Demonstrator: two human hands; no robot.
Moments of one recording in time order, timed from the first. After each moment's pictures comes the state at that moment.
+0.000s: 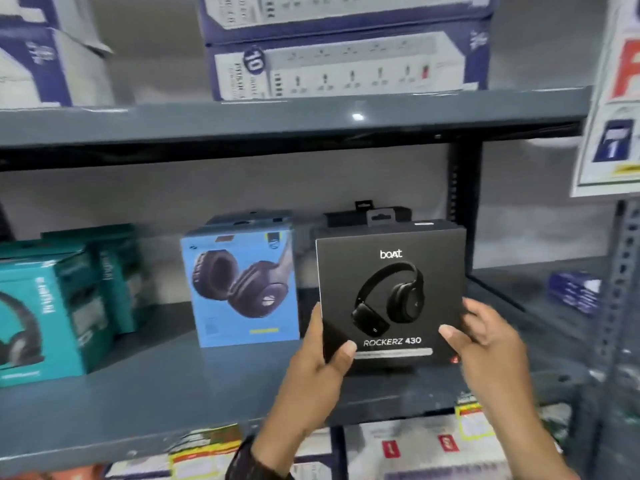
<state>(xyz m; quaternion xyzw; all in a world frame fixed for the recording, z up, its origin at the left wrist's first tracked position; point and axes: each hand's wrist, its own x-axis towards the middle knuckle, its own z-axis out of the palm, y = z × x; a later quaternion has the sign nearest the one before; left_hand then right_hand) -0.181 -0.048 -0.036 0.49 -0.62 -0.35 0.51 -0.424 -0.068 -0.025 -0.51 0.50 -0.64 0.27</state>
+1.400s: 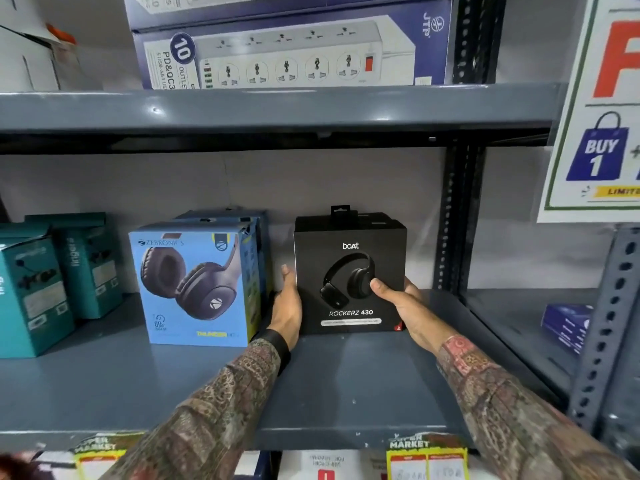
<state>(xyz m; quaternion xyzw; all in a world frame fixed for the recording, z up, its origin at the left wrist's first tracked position) -0.214 -0.280 -0.046 0.56 -0.26 -0.43 0.66 -0.458 -0.263 -0.002 -0.55 0.38 -0.50 0.54</state>
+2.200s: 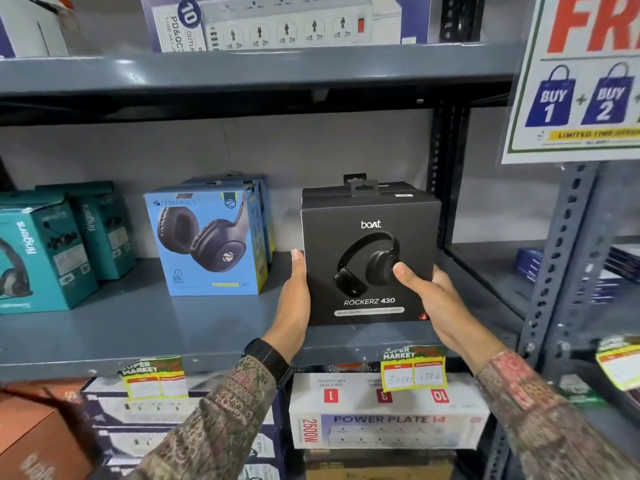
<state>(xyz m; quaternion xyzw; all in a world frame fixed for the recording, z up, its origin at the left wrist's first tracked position) -0.283 -0.084 -0.007 0.54 -0.34 -0.45 0.63 -0.500 -0.128 -0.018 -0.57 0.41 -0.52 0.49</state>
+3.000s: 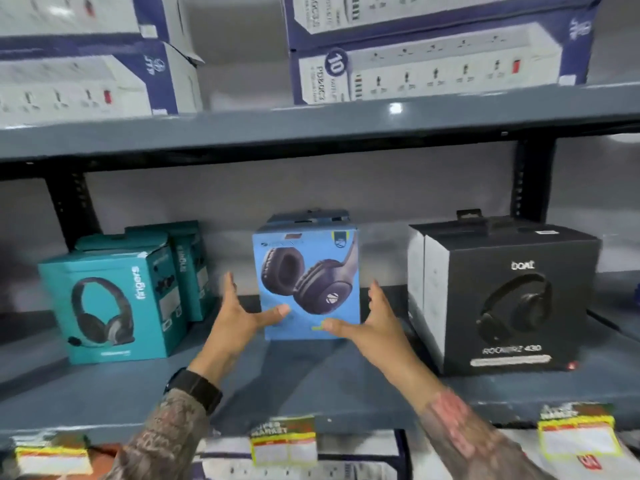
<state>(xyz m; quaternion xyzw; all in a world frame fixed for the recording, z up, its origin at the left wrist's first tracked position) 0.016 -0.061 0.012 0.60 -0.50 -0.27 0.56 -0.224 -0.103 -0.006 -0.67 0.41 -0.46 0.41</state>
